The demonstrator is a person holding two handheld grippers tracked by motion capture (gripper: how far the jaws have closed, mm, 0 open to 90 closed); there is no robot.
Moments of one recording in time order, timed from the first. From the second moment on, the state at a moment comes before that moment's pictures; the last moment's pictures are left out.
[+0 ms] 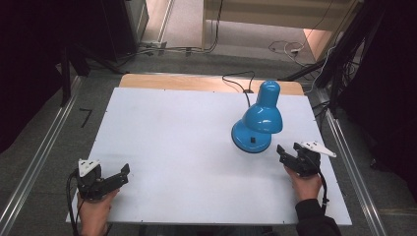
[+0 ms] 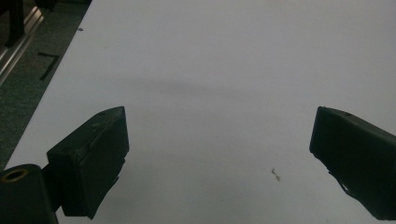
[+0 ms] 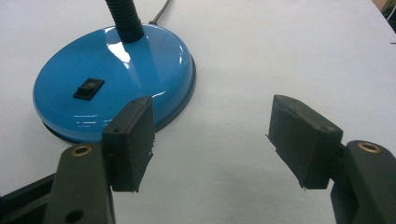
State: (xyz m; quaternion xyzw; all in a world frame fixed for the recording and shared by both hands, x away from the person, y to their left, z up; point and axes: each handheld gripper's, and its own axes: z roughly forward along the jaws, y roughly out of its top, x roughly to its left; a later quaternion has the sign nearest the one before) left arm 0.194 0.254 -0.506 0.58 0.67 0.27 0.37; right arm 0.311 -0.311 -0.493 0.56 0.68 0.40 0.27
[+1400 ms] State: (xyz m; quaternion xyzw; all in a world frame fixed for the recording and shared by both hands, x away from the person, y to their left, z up) left arm 0.194 0.253 -0.505 0.58 0.67 0.27 0.37; right arm 0.290 -0.346 -0.491 0.57 0.67 0.38 0.28
